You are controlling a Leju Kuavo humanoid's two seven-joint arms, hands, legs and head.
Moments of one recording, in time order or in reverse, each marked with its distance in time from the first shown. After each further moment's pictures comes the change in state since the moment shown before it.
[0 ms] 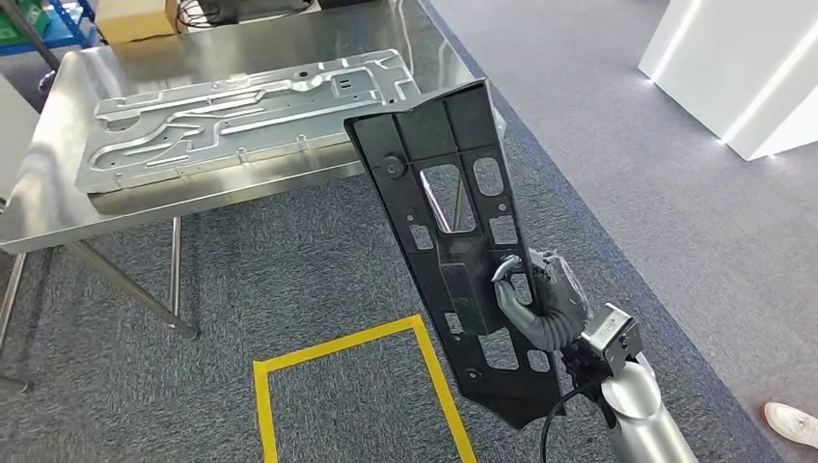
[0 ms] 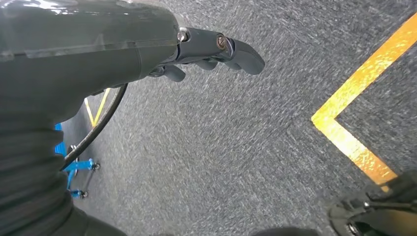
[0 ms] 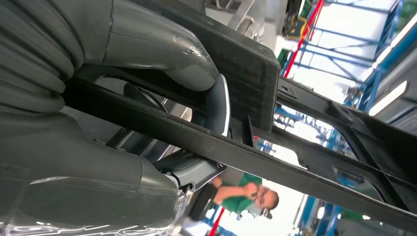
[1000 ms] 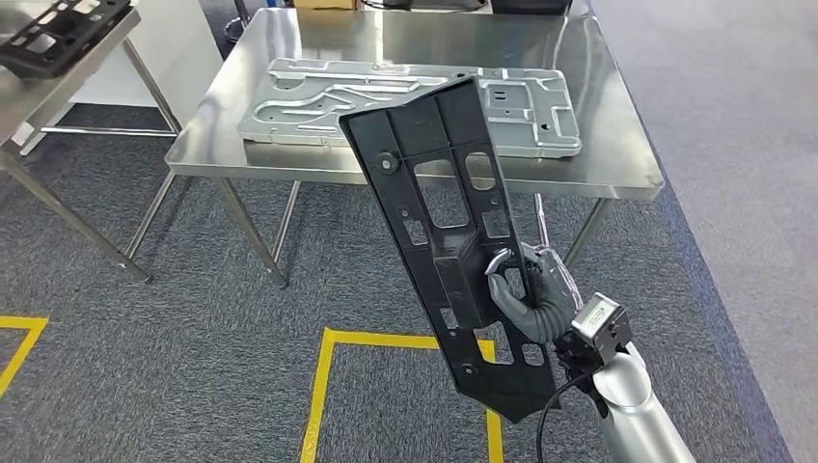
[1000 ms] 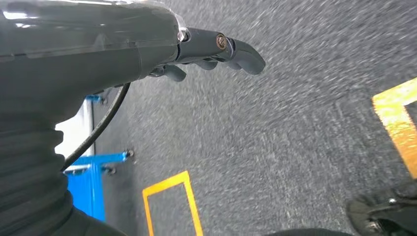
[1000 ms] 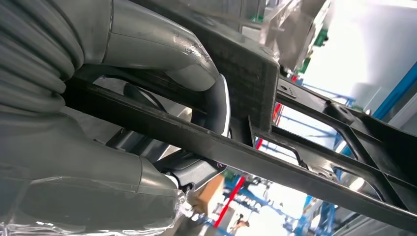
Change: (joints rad) left arm 0.008 -0.007 0.001 0.000 0.009 -0.033 0.071; right arm -0.041 0.005 0.021 0.048 -0.007 -0.005 -0.004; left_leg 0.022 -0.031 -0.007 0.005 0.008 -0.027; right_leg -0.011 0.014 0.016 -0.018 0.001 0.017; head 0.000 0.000
